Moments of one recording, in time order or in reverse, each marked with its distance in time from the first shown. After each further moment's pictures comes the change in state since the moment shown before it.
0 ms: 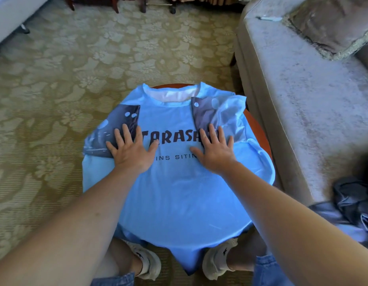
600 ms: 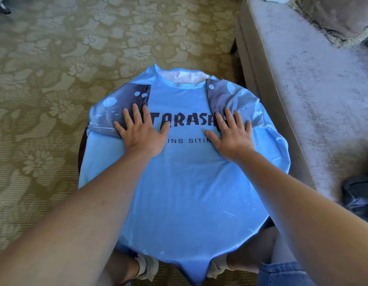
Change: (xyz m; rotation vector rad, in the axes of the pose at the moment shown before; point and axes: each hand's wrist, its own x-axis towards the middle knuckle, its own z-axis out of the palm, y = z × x) left_hand 0.038 0.045 0.004 -0.053 0.144 0.041; right_hand 0.034 0.042 -0.002 -0.046 0.117 0.087
